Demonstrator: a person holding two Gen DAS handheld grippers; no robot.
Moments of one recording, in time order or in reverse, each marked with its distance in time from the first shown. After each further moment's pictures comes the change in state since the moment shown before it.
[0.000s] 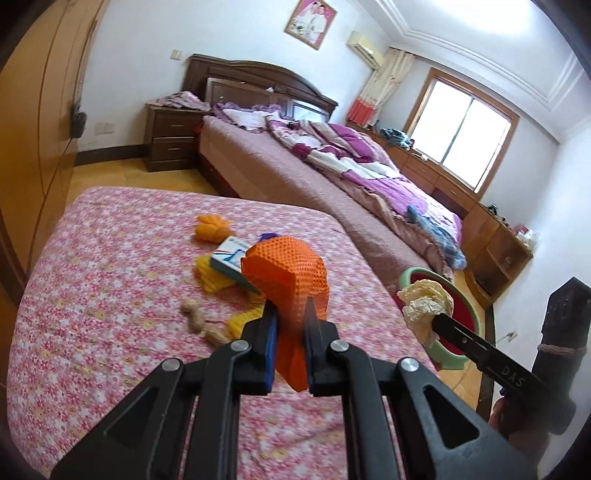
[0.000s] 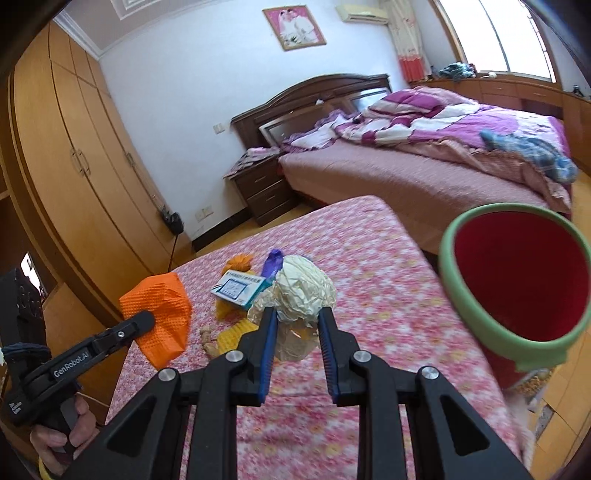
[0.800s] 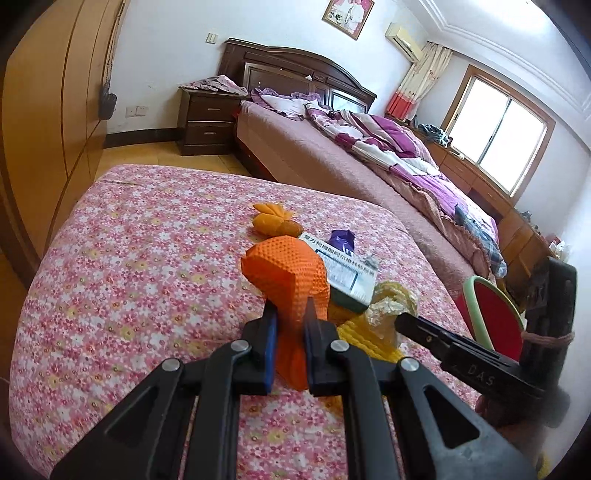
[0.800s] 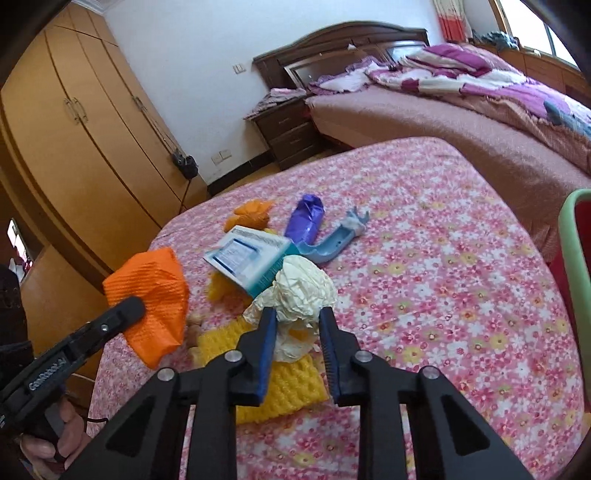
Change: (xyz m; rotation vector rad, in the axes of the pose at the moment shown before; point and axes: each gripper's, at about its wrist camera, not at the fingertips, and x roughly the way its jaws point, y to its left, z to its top) left arm 0.064 0.069 0.009 -0.070 0.041 0.129; right arm 0.144 0.039 0.001 -0.075 0.230 0.104
